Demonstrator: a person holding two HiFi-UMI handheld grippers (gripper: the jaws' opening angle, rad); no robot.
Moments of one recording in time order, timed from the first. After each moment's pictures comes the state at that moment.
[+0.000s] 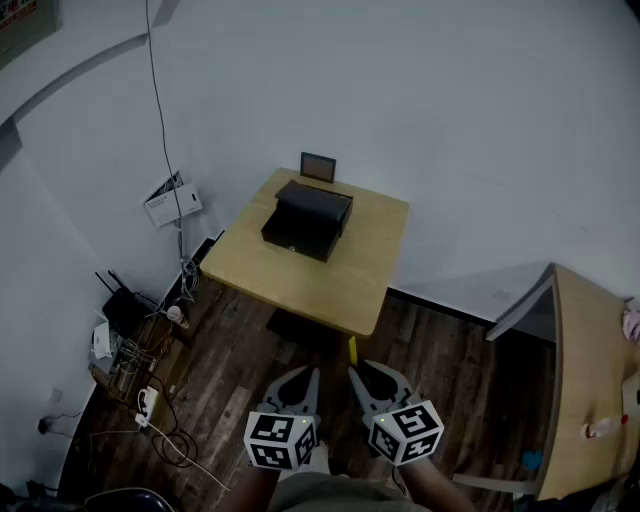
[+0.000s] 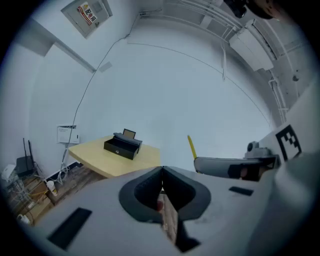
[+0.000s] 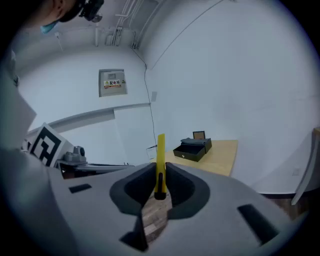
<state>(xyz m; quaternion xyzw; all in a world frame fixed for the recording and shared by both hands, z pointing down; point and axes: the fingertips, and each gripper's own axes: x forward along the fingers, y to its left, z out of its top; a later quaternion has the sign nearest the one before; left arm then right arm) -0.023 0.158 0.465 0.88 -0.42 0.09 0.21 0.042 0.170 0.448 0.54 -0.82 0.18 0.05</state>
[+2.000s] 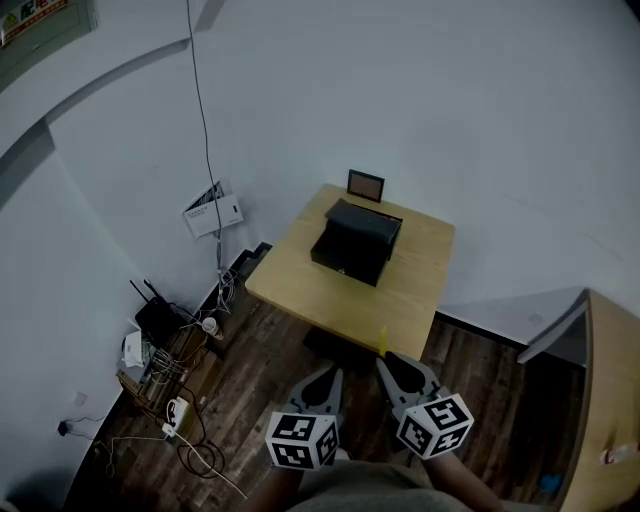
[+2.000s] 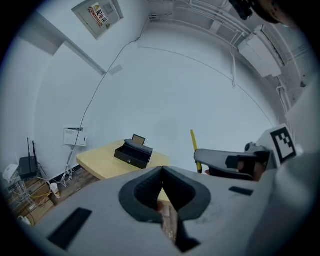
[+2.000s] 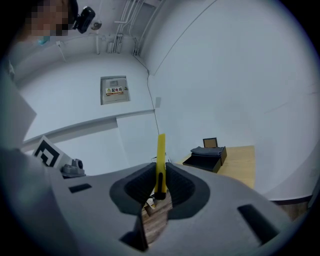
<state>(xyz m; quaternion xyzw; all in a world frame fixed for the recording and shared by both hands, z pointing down) -0.071 0.078 0.446 0.87 -0.44 0.05 0.22 0.004 0.078 0.412 0.53 -0.83 0.16 0.00</state>
